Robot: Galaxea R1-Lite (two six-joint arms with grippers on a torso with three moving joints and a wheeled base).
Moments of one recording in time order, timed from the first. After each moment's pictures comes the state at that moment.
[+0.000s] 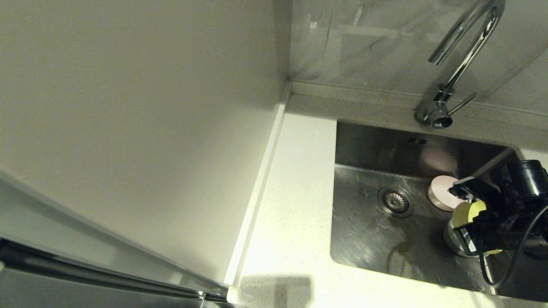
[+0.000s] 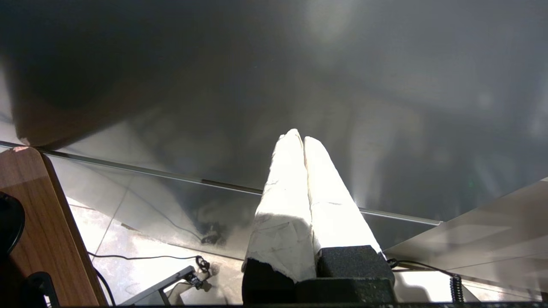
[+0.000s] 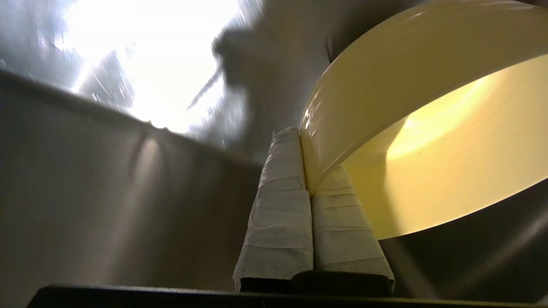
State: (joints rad) left arm 0.00 0.00 0.00 -0.01 0.00 -0.01; right arm -0.03 1.66 -0.75 -0.04 -0.10 -0.28
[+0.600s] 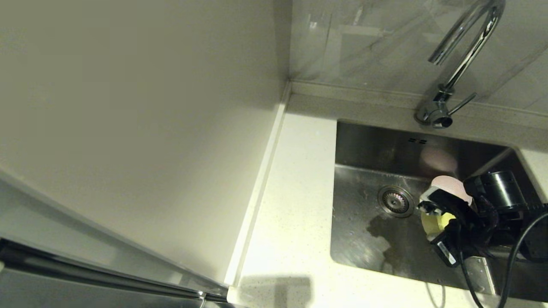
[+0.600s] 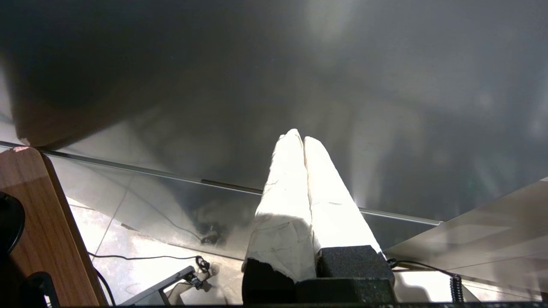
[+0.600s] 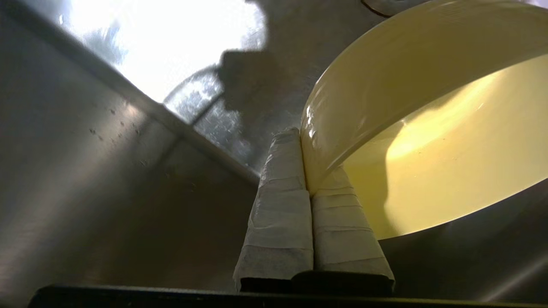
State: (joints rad) left arm 0.00 0.00 0.00 -0.01 0.00 -0.01; right arm 0.10 1.69 -0.69 -0.14 -0.09 -0.48
